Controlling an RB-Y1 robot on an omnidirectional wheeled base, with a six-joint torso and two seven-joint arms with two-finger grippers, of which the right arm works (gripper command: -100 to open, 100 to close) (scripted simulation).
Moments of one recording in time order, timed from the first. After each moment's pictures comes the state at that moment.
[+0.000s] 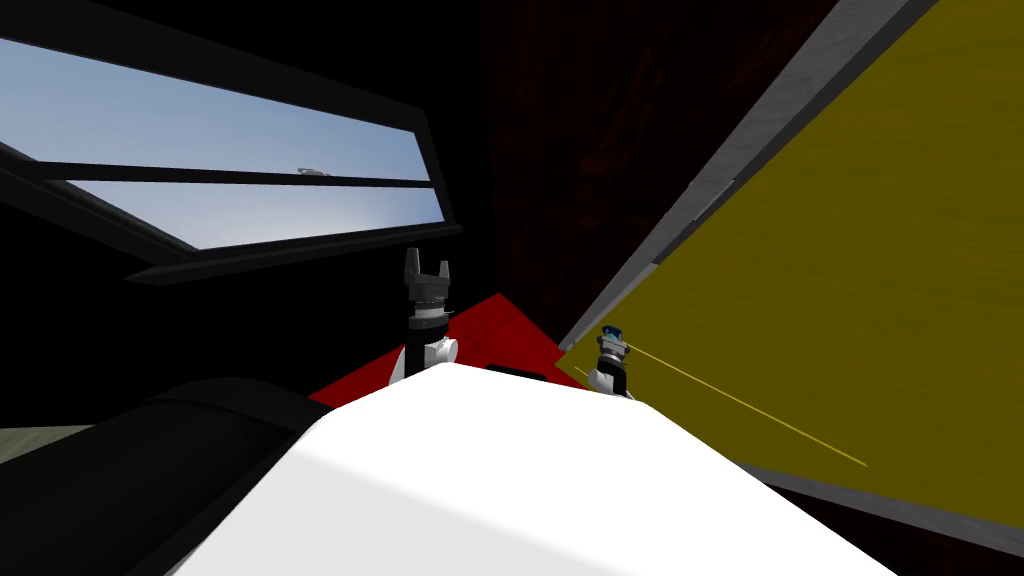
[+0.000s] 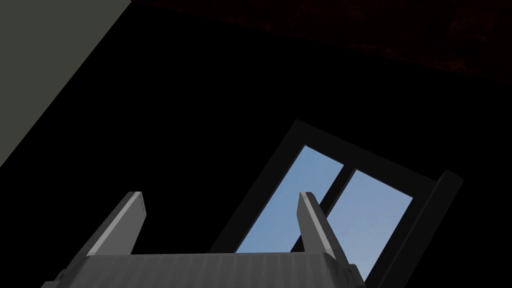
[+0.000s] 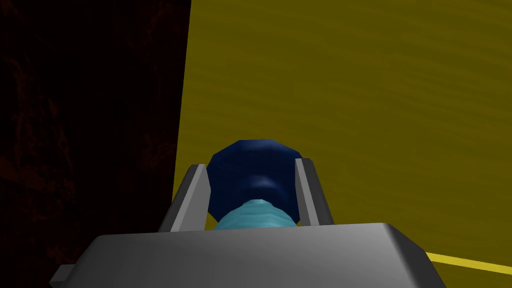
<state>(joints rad) -0.09 -0.27 -0.03 -0.62 -0.58 -0.86 -1.16</state>
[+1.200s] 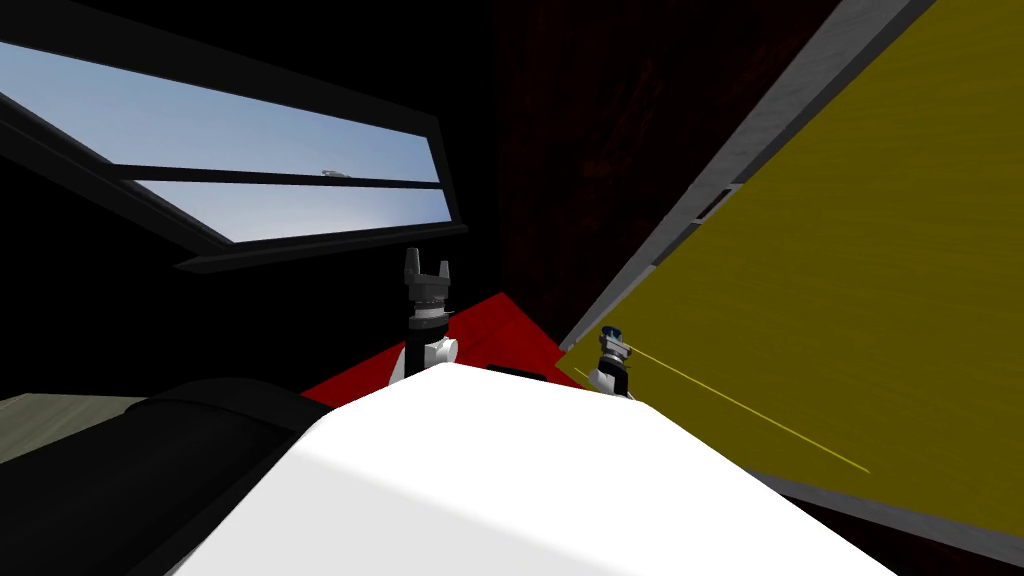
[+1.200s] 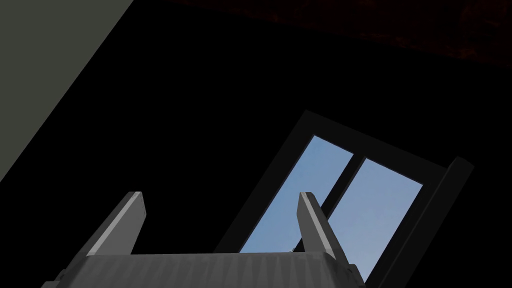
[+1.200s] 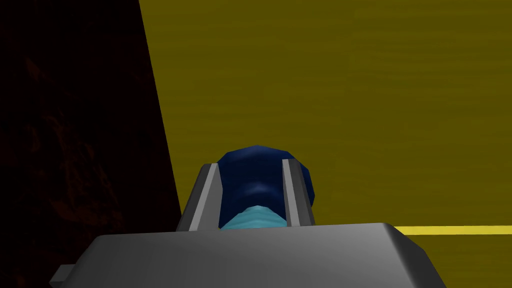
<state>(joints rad) -0.08 -0.28 -0.02 -0.62 -0.63 -0.87 -1.38</state>
